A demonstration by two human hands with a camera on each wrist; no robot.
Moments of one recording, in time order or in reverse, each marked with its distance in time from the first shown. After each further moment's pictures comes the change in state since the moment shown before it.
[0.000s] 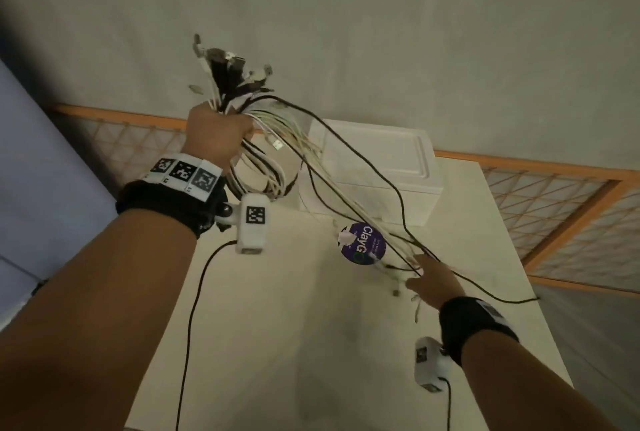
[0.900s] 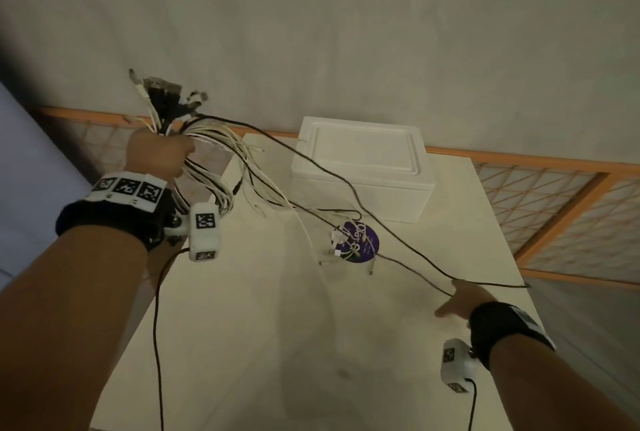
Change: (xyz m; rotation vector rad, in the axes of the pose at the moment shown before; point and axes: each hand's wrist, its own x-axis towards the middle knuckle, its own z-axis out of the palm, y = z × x) left_hand 0.030 -0.044 -0.053 0.346 0.099 -0.230; right_hand -0.015 0.053 -0.028 -0.247 -0.235 0.360
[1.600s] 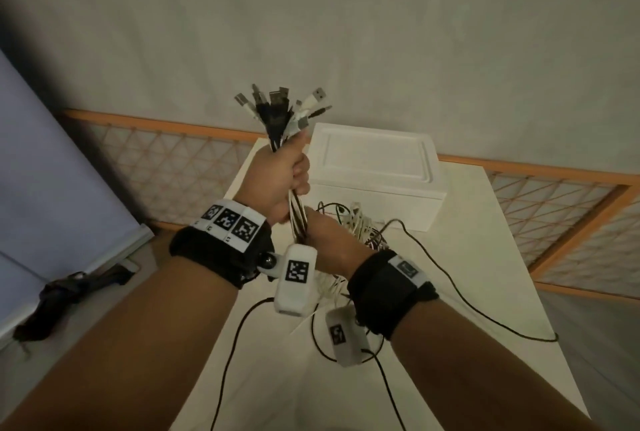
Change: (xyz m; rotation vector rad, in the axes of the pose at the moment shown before) left_hand -0.099 0.042 0.082 -0.834 -0.527 0.018; right_hand -0.140 -0.231 -0.024 0.171 0.126 -1.097
